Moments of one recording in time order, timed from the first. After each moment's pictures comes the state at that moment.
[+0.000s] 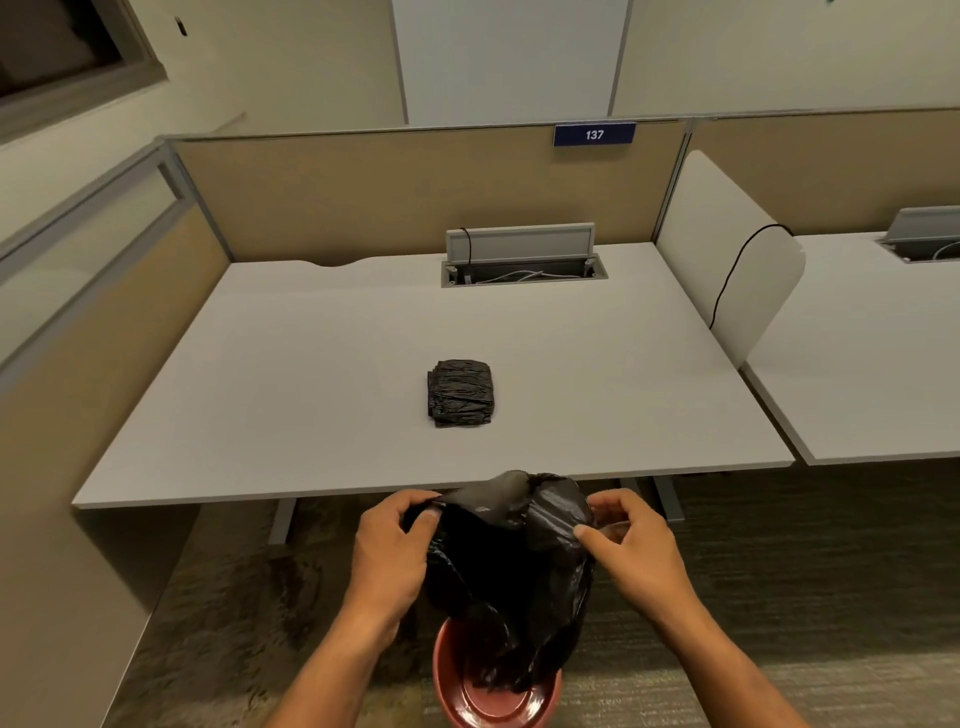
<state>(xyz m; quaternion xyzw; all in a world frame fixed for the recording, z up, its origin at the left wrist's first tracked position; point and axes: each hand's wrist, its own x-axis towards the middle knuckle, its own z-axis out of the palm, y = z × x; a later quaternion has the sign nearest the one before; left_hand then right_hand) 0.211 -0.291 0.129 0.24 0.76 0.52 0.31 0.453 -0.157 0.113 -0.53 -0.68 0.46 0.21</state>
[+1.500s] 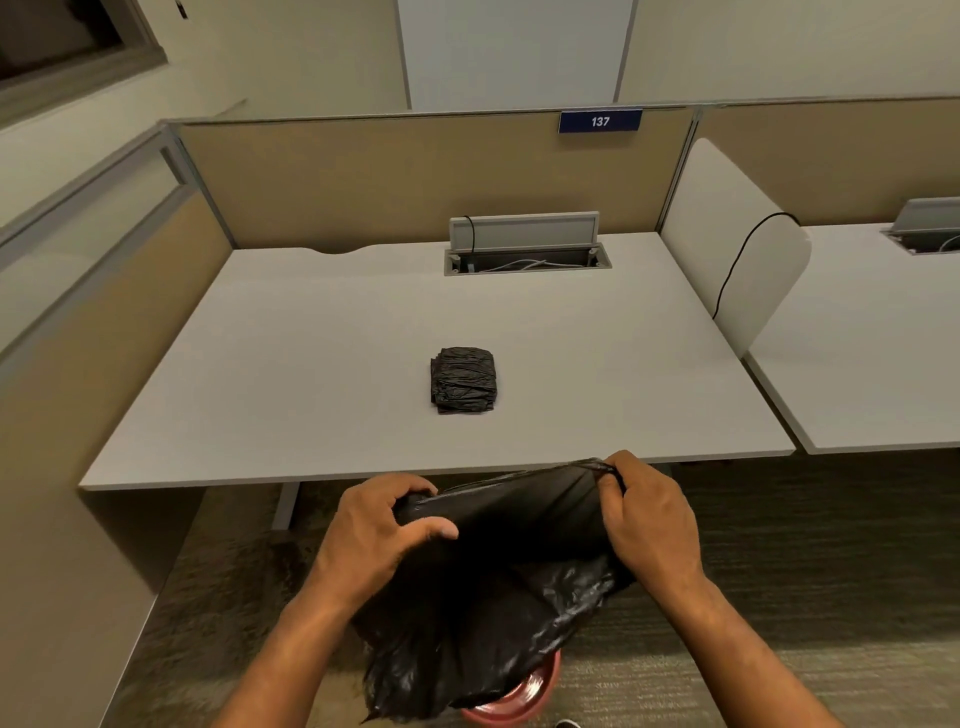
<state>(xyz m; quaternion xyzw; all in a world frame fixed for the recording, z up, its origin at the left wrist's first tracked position) 0.178 -0.314 0.150 0.50 0.78 0.32 0.20 0.442 -0.153 0.138 -0.52 -0.80 0.19 0.24</state>
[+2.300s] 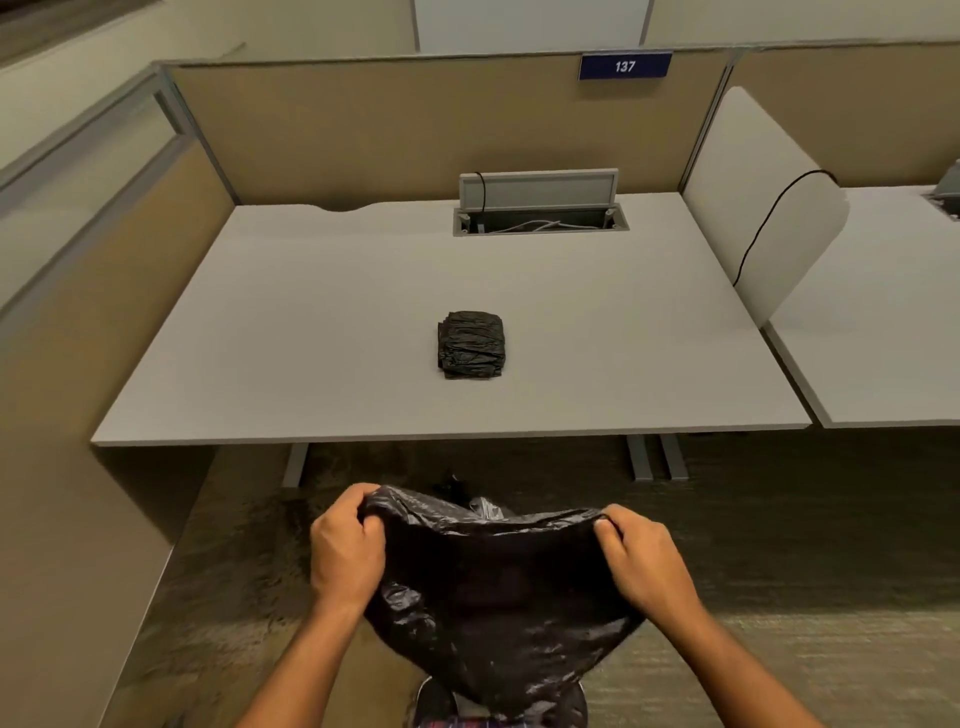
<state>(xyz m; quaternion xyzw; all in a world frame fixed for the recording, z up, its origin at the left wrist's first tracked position) 0.185 -0.345 0.074 0.25 0.88 0.38 0.14 0.475 -0.178 0.051 -0.52 -0.80 0.30 0.08</state>
